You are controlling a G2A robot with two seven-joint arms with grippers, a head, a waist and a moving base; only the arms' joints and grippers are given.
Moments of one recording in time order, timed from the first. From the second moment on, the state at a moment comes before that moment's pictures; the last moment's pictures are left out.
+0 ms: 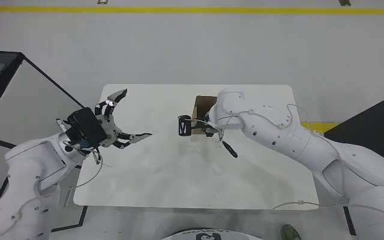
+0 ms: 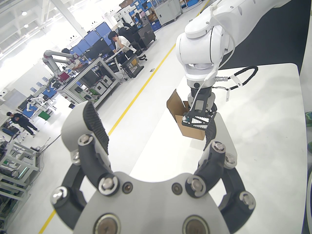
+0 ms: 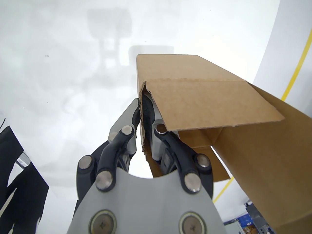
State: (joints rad) left arm 1.66 -1.01 -1.81 -2.20 1.31 -0.90 0.07; right arm -0.46 -1.19 0.29 -1.45 -0.80 -0.57 1.16
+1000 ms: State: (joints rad) left arm 1.66 -1.01 -1.81 -2.20 1.31 -0.90 0.07; right arm -0.58 -1.20 0.26 -1.46 -1.04 -0.50 1.08
